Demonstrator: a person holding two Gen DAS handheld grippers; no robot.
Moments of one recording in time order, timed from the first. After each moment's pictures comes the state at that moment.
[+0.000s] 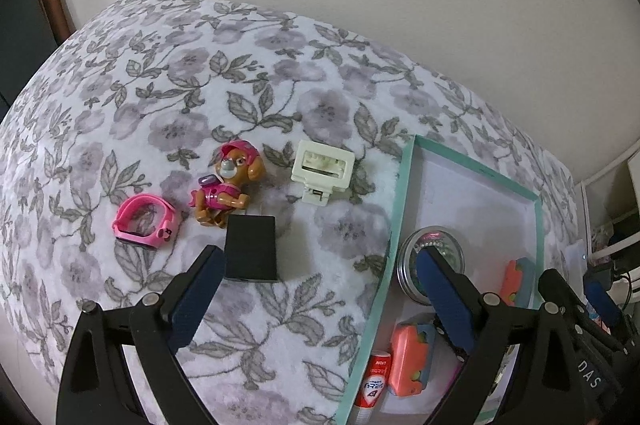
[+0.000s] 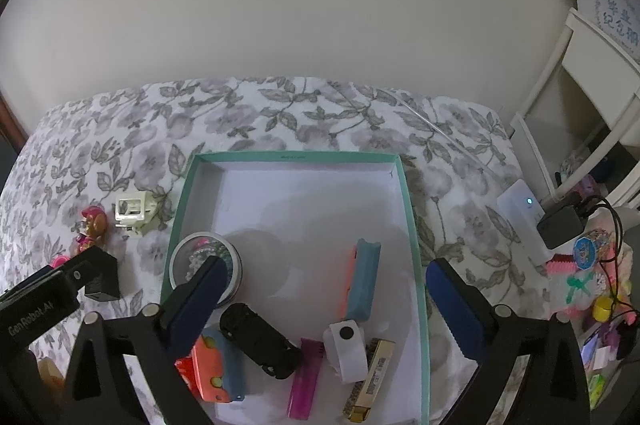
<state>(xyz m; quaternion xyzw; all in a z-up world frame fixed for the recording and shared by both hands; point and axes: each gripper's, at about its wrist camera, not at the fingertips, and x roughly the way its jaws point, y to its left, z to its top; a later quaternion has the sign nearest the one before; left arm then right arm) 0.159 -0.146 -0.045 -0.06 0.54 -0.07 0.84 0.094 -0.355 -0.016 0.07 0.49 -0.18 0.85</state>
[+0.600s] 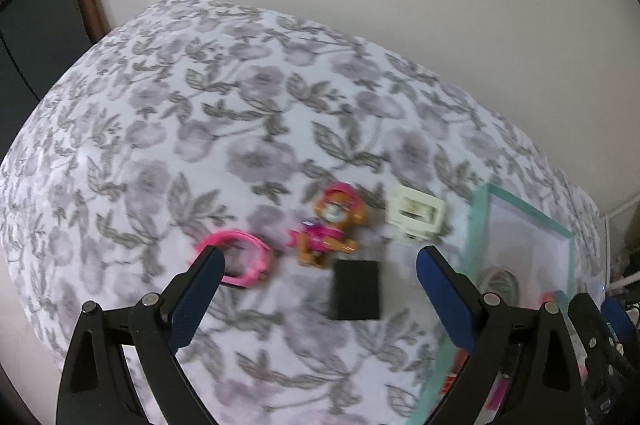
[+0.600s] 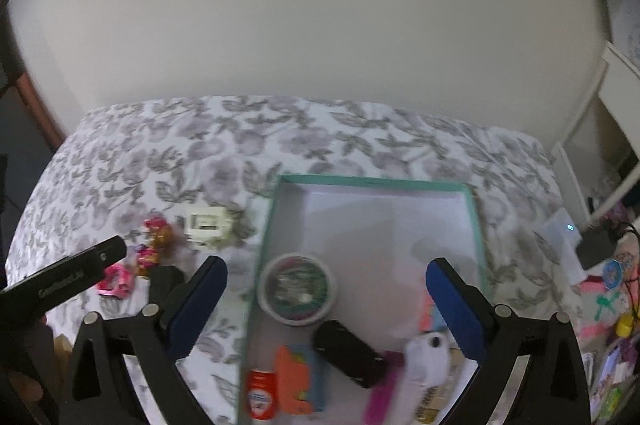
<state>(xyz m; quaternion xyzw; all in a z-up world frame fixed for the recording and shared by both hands) 0.187 -0.067 -0.035 -0.06 0.53 -0.01 0.85 0.115 -0.290 0.005 0.07 0.46 -0.11 0.88</state>
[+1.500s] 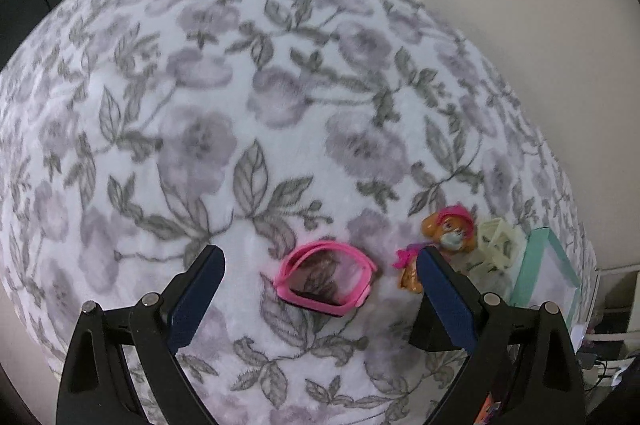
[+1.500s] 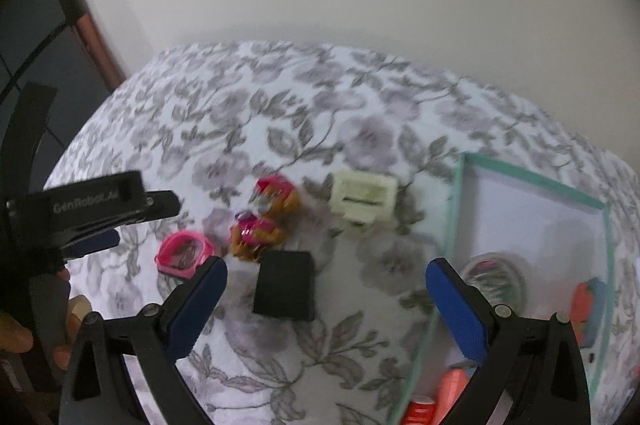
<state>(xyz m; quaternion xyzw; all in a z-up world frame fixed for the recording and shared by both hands) 0.222 0.027 -0.091 -0.18 0.60 0.03 0.78 0.162 -0.171 -0.057 0.04 0.49 0.03 0.87</state>
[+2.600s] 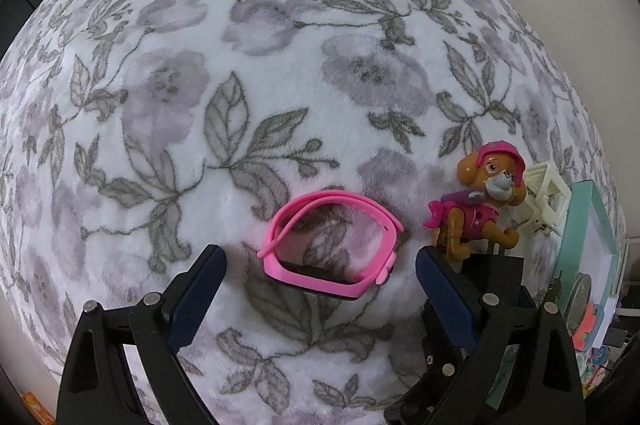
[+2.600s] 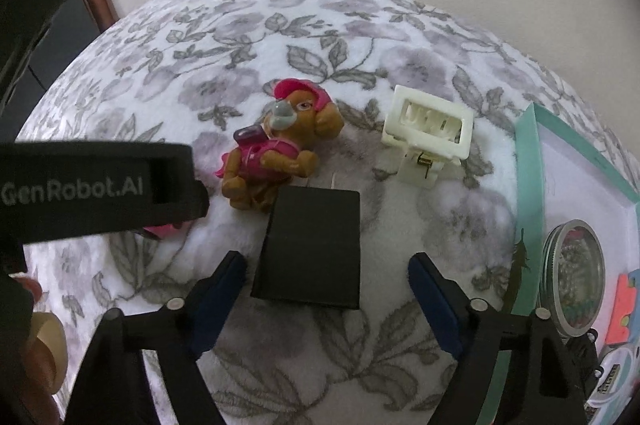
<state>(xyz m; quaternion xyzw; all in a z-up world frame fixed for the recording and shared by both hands) 0.215 -0.009 -0.145 -0.12 0.64 0.03 0.76 0.169 -0.136 -0.126 -0.01 0.53 0.03 0.85</state>
